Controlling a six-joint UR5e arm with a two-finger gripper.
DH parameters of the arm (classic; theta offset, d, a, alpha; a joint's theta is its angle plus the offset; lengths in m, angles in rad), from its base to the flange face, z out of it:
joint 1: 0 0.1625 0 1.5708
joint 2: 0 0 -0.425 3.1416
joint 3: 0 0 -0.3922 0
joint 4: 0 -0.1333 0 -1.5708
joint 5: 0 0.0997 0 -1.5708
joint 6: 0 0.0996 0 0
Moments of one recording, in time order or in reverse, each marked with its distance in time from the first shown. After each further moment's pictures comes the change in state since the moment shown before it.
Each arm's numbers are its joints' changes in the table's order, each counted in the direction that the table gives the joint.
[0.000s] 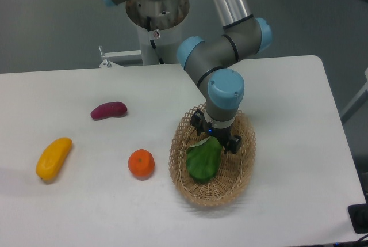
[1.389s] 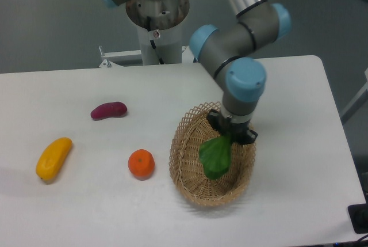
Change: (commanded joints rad) arm 0.092 0.044 -0.278 0.317 -0.089 -0.009
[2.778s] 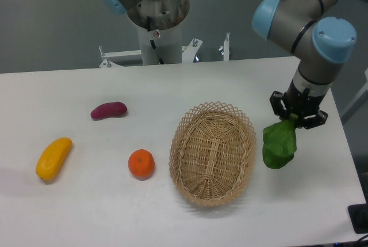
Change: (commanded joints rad) arm 0.190 -0.025 -0.072 0.002 0.069 0.331
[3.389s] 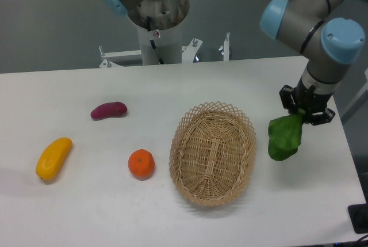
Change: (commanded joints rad) arm 0.031 -0.026 -0.035 0.025 -0.046 0.026
